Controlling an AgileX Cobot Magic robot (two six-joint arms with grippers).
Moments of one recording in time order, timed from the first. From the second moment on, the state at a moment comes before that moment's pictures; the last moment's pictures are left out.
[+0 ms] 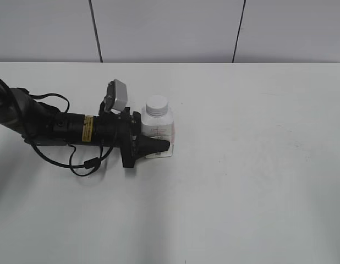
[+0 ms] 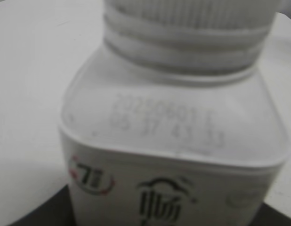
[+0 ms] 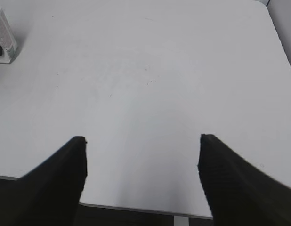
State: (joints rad) left arm -0.23 2.41 -1.24 1.44 -1.14 -0.61; right arm -0.06 -0.01 -0.52 0.18 1.11 -0.30
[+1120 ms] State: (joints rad) left arm -0.23 2.41 -1.24 1.47 -1.17 -0.58; right arm -0.06 -0.01 -0.52 0.19 1.07 -0.19
